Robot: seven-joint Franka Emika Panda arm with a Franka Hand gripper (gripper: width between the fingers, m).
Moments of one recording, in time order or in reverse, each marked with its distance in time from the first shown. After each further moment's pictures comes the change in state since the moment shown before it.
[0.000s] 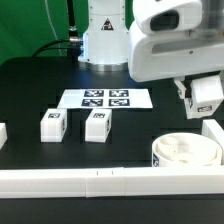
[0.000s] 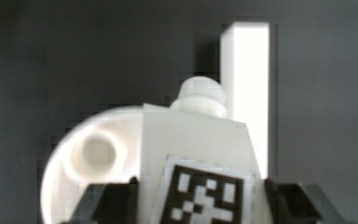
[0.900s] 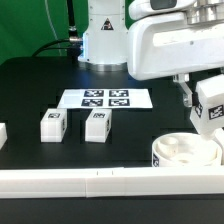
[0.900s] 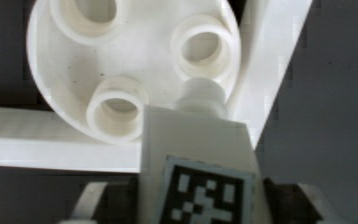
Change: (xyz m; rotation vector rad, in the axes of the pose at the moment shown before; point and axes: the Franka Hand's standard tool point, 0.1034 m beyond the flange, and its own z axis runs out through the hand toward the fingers) arm 0.014 0.002 0.006 -0.041 0.348 -0.135
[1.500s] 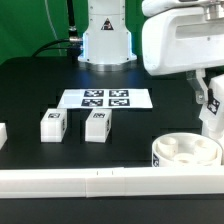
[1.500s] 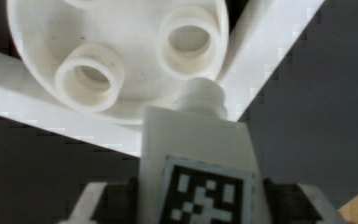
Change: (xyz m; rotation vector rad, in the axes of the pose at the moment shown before) arm -0.003 -0.019 0.000 -0.029 0.065 -0.274
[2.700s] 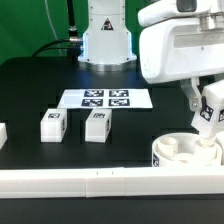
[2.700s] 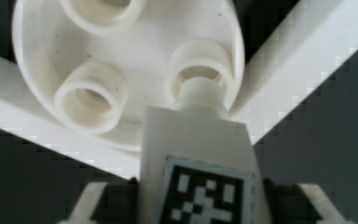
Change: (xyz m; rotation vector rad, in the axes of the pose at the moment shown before) arm -0.020 0.001 0.011 -0.011 0.025 -0.128
